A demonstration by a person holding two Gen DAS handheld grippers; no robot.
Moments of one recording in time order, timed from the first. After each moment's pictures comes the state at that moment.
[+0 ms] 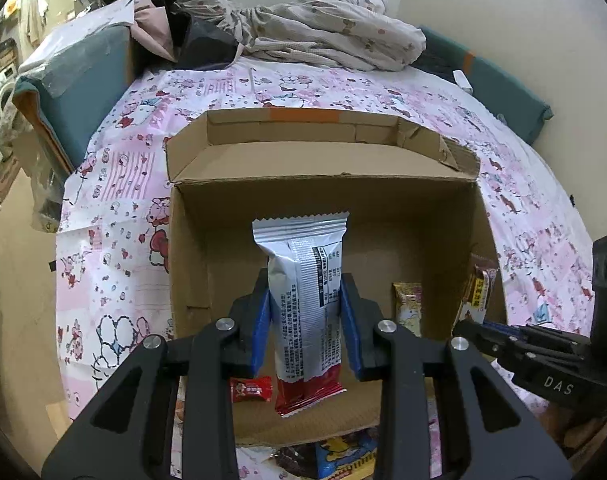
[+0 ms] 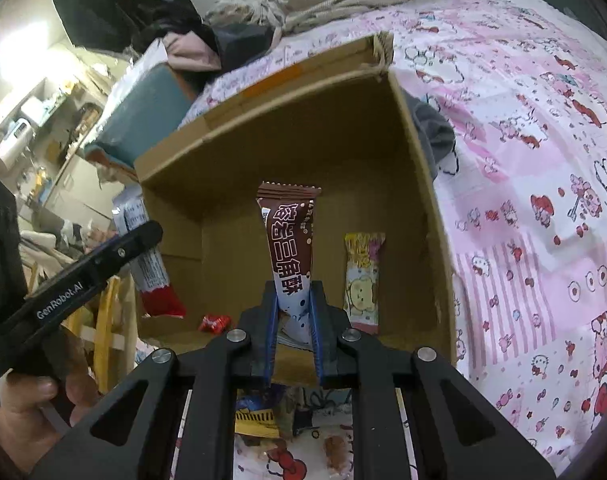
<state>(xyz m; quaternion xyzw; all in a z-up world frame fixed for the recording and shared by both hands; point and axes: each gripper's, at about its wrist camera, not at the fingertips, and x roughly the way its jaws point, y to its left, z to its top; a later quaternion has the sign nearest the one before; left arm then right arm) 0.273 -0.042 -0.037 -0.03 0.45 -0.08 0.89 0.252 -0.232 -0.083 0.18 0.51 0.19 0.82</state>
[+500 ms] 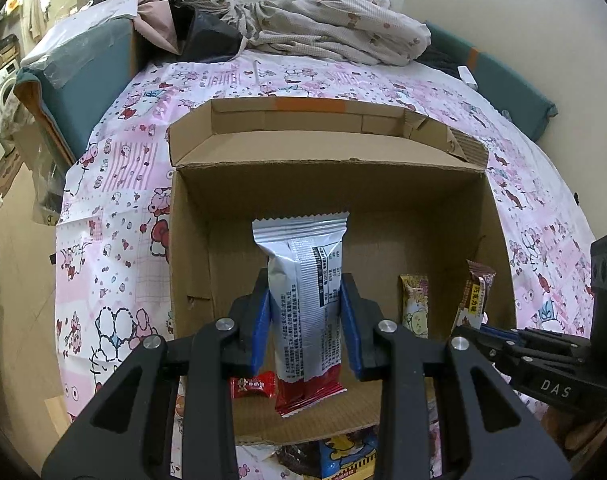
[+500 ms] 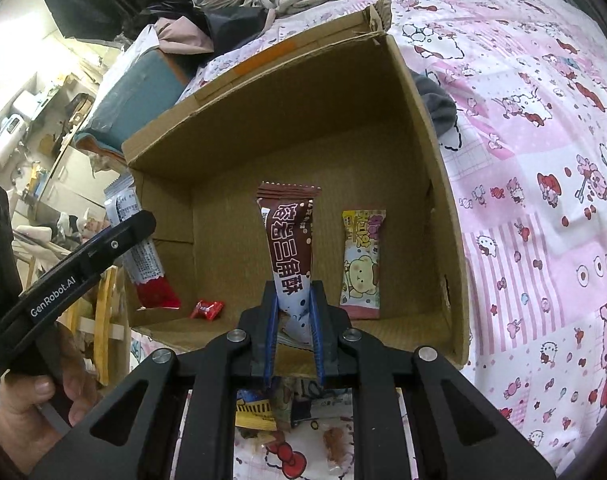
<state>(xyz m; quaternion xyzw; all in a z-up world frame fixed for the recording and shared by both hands) 0.274 -0.038 -0.045 -0.03 0.46 -0.07 0.89 0.255 -0.231 -0.091 0.19 0.53 0.19 0.81</state>
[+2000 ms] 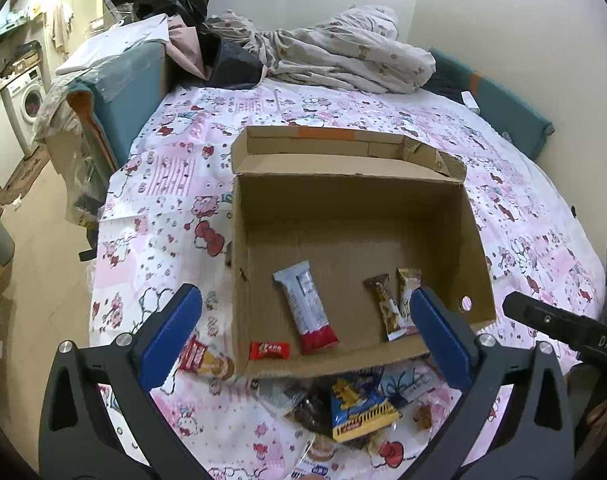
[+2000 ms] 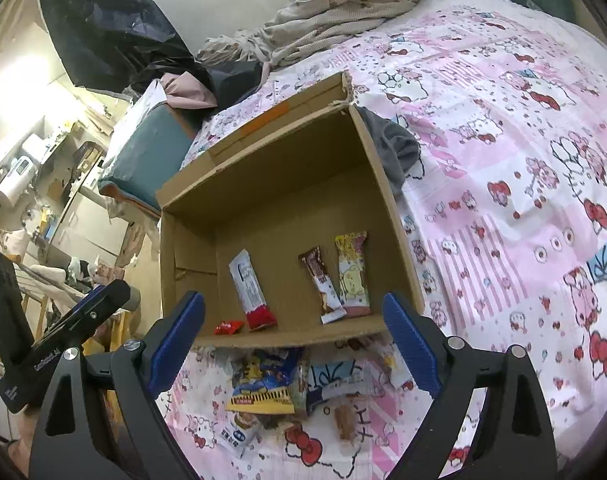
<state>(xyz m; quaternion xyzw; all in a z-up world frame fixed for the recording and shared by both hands) 0.205 -0.016 0.001 -0.04 0.41 -0.04 0.91 0.200 -0.266 -0.050 0.24 0.46 0.16 0.84</state>
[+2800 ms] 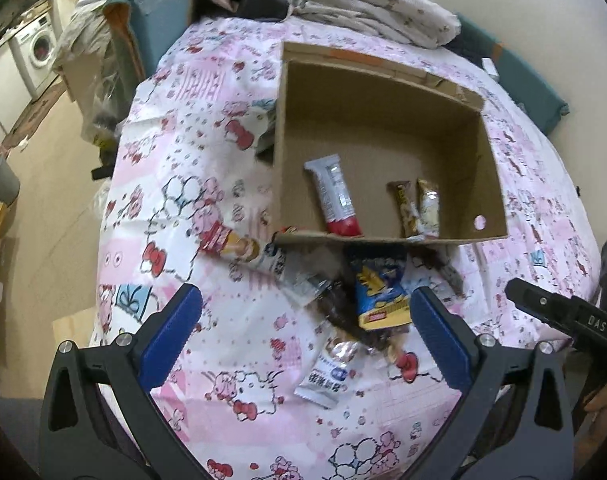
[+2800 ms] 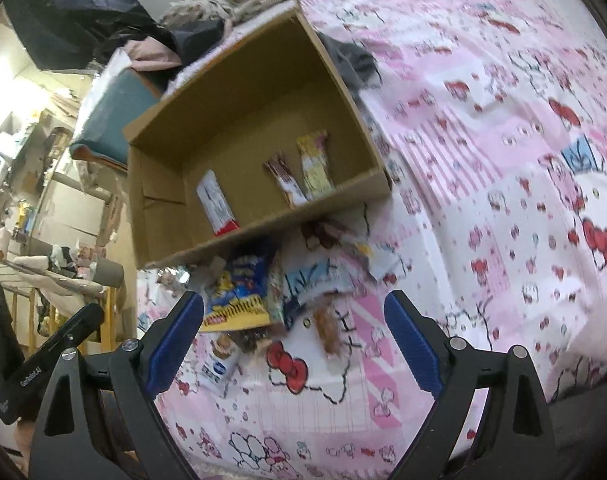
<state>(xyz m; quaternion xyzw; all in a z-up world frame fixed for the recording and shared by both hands) 0.138 0.013 -0.040 -0.07 0.51 -0.02 0.86 0.148 -0.258 -0.092 0.24 0.55 0.11 0.79</state>
